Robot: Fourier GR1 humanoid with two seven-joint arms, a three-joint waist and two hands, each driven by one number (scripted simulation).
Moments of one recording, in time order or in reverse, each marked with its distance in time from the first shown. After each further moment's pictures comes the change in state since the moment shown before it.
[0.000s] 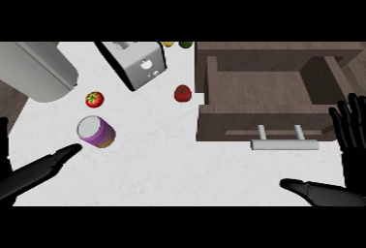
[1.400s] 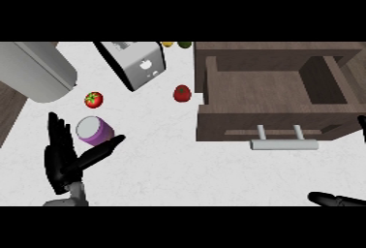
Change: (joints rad) left arm -0.061 -0.019 -0.075 0.606 0.145 0.192 -0.414; right arm 0.058 -0.021 -0.134 -0.053 -0.084 0.096 -0.014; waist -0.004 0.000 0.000
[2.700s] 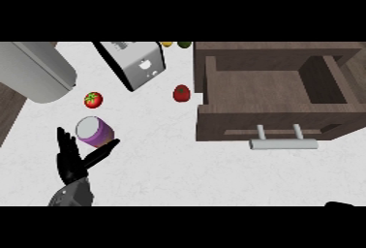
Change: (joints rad) left arm -0.227 0.066 0.252 0.748 0.295 -0.139 -0.515; right arm -0.011 0.003 -0.069 -0.087 -0.030 0.046 0.094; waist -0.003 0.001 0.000
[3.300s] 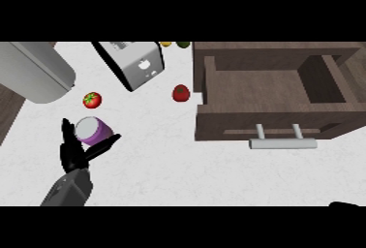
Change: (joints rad) left arm -0.175 0.077 0.043 0.321 0.037 -0.116 -0.154; right arm -0.024 -0.004 -0.018 -0.020 0.000 0.008 0.033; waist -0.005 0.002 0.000
